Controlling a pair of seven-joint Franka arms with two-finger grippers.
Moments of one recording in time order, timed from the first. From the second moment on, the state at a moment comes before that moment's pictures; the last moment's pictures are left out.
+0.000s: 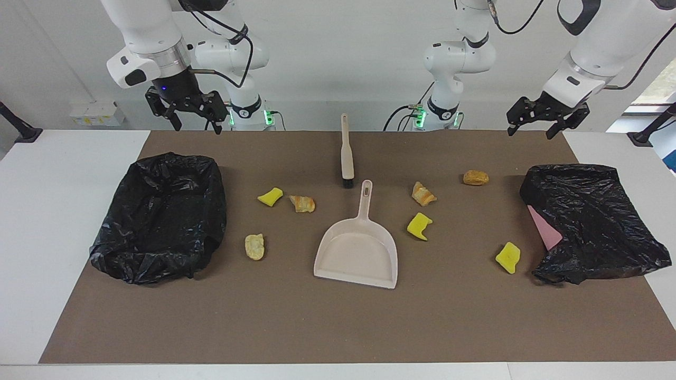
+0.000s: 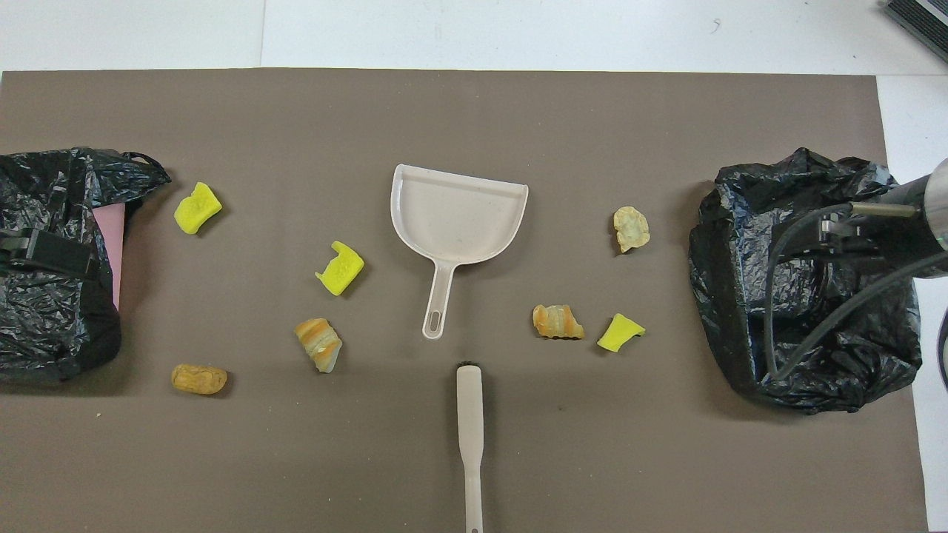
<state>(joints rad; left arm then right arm) -0.05 -0.06 -0.01 -1.63 -0.03 1.45 0.10 0.09 -0.01 0.00 -1.51 0.01 1.48 0.23</state>
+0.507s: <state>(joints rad) -0.24 -0.13 -0.03 -1.92 -0.04 1.64 0.09 0.06 -0.01 -0.01 -1.52 0.01 1.48 0.23</state>
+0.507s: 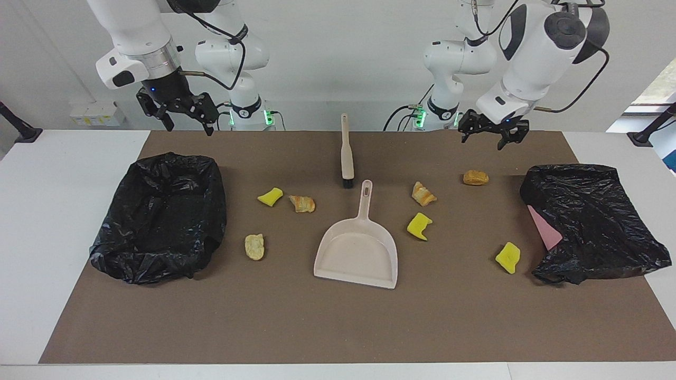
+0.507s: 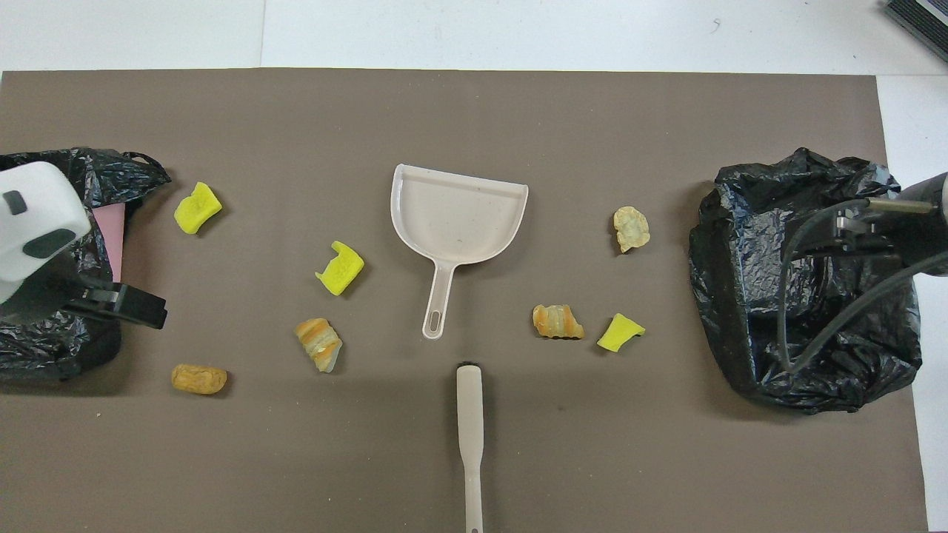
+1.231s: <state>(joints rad) -0.57 -0.16 -0.03 -2.16 -0.10 1.85 0.00 0.24 0.07 0.01 -1.55 0.01 1.66 0.43</state>
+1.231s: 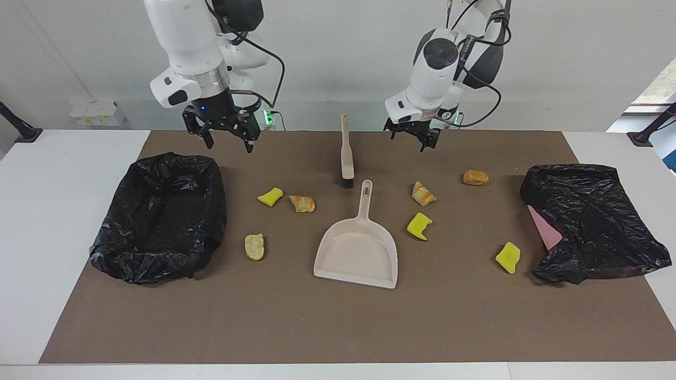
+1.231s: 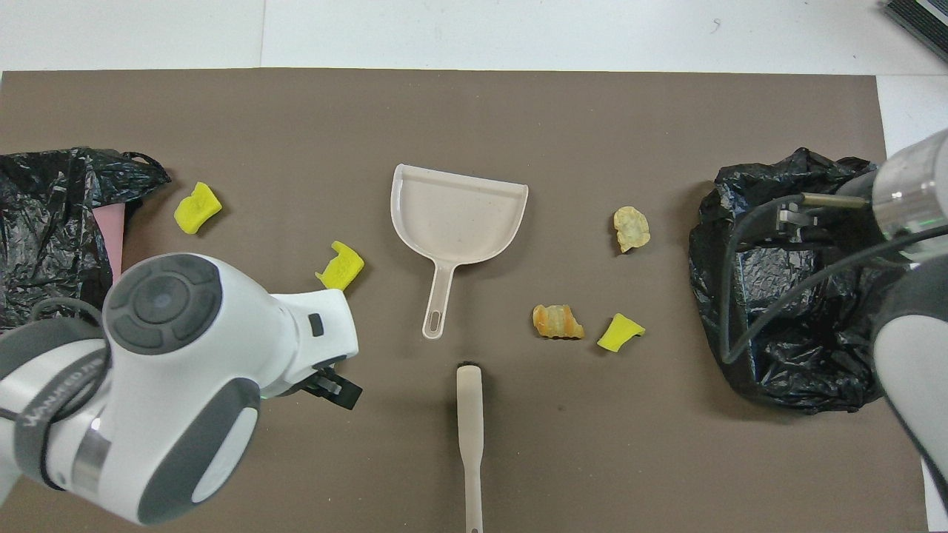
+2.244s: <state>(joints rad) -0.97 -0.13 -0.03 -2.38 -0.10 2.23 -0.47 0.51 0.45 0.01 -1.51 0.01 1.98 0.81</state>
